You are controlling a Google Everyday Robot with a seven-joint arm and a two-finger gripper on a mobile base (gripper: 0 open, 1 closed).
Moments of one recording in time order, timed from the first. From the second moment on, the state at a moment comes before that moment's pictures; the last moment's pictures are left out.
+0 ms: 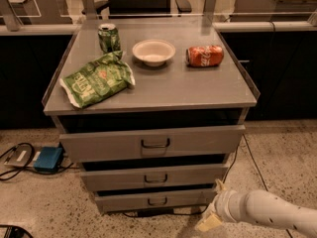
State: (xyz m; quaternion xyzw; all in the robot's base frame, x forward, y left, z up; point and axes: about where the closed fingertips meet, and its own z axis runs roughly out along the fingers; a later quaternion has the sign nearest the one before) arm 0.451 -0.189 0.430 -0.47 0.82 0.10 0.30
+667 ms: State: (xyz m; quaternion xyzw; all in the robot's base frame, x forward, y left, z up) arm 0.434 -0.184 0.381 -0.56 0.77 0.09 0.29
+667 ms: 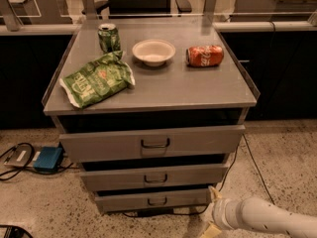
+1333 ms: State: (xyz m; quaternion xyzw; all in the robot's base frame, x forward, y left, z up) arm 0.434 -0.180 0.381 -0.56 0.77 0.09 0.29
